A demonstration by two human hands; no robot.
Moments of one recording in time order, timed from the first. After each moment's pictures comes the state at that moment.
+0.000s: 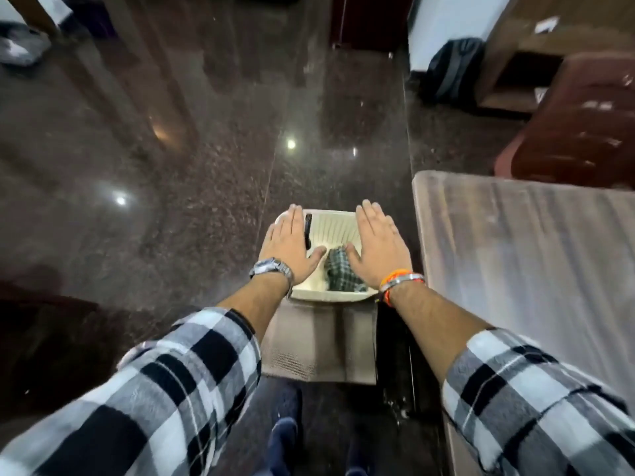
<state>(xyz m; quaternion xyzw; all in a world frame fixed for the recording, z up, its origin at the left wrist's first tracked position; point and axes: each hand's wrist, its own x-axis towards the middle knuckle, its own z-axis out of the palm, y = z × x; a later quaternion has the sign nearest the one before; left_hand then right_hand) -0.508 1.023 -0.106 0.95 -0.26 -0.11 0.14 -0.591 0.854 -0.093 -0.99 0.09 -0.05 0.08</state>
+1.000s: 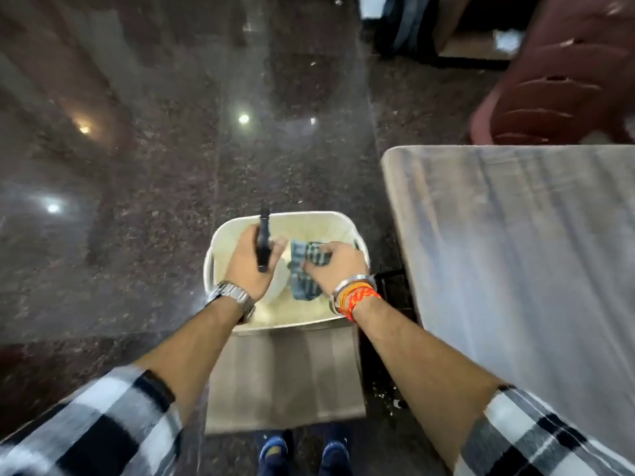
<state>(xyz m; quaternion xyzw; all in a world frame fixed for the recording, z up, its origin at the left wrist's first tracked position) -0.468 0.979 -0.194 0.85 -0.15 -0.18 0.48 -0.552 0.844 -0.169 -0.85 0.38 0.07 0.36</state>
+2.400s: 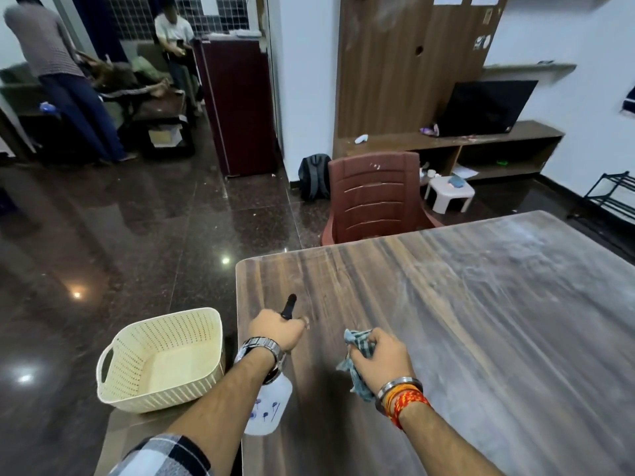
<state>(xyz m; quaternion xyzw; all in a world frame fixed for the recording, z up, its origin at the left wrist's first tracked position) -0.760 0.745 0.009 0.87 -0.07 -0.29 0.39 -0.922 0.629 -0.029 -0.81 0.44 -0.15 0.35</state>
